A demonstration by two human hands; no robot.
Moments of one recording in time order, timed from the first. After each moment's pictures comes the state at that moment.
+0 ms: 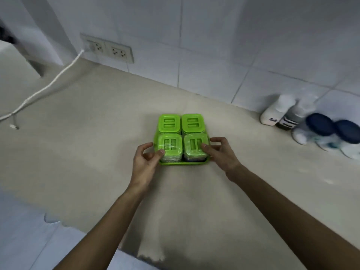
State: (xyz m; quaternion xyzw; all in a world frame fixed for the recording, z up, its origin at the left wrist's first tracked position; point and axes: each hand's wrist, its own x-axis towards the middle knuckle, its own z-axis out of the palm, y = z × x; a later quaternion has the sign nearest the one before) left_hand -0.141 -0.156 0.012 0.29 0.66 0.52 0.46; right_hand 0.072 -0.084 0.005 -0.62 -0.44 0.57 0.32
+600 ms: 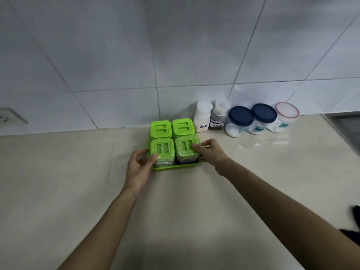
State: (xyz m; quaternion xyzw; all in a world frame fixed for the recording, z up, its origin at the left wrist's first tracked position) left_hand -0.003 -0.005 -0.004 0.45 0.59 0.41 0.53; right_hand 0.224 -0.017 -0.005 -0.71 -0.29 0.49 0.41
